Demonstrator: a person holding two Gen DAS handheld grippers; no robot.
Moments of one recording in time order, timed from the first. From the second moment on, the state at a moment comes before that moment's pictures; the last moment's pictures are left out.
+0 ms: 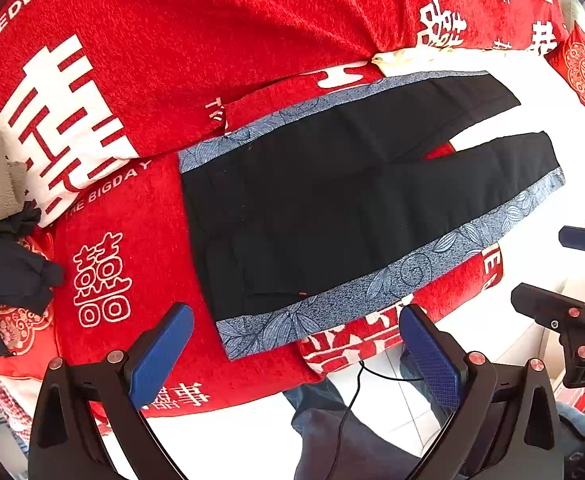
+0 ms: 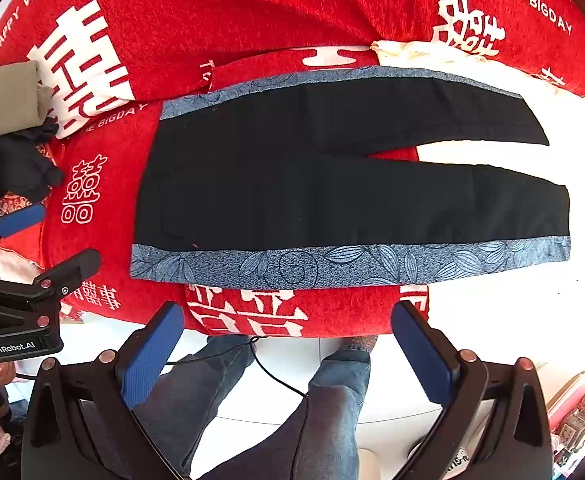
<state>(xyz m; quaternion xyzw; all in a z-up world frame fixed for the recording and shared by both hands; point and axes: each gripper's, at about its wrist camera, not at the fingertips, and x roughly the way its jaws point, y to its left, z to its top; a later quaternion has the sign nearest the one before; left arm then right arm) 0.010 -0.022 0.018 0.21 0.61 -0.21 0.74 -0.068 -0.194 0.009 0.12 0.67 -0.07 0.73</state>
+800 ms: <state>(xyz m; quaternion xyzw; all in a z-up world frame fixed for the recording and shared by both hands) 0.005 -0.033 0.023 0.22 0.59 -0.22 0.74 -0.078 -0.206 0.016 0.12 0.66 -0.09 0.74</state>
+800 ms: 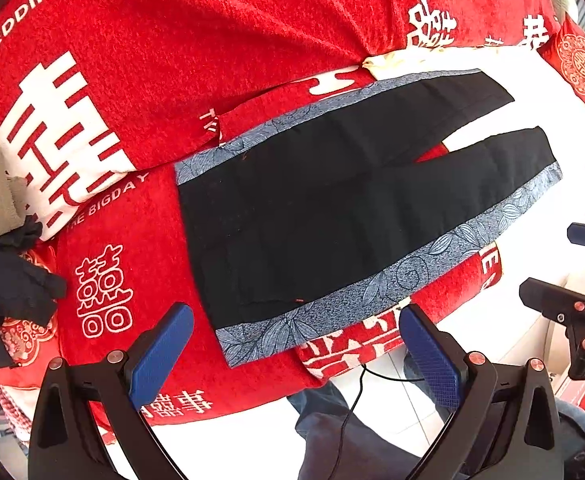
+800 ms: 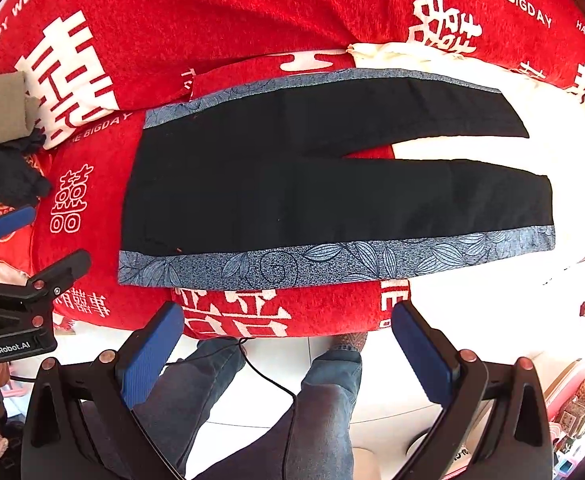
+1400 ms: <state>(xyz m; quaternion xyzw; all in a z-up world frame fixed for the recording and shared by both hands) 0.008 -0.027 0.026 0.22 0.59 -0.21 0.75 -0.082 -0.206 0.014 0.11 0.66 -0.09 0.73</state>
